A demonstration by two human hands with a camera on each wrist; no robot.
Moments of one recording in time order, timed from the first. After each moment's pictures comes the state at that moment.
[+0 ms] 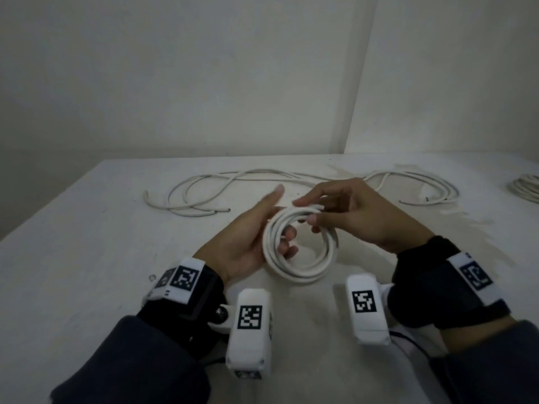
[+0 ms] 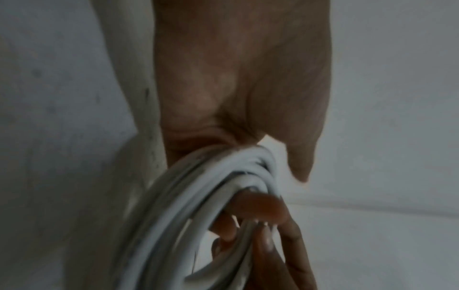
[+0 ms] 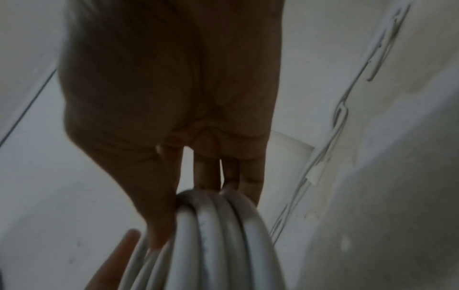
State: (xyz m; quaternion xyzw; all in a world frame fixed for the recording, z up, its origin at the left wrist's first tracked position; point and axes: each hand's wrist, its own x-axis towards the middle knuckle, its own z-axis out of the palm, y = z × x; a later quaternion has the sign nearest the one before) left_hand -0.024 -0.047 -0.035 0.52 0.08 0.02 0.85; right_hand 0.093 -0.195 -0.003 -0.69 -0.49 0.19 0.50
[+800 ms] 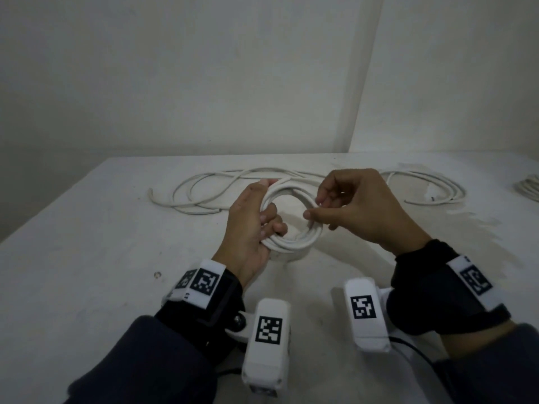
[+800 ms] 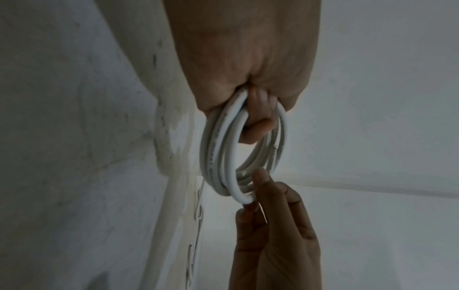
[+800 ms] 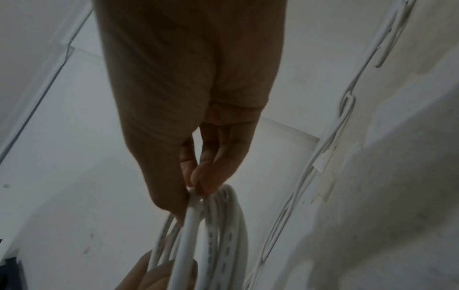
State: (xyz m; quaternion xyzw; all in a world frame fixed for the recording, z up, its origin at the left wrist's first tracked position) left_hand -0.011 -0.056 -0.033 0.40 0.14 0.28 0.86; right_hand 0.086 -0.189 -0.002 -0.73 -0.46 0.05 0.51
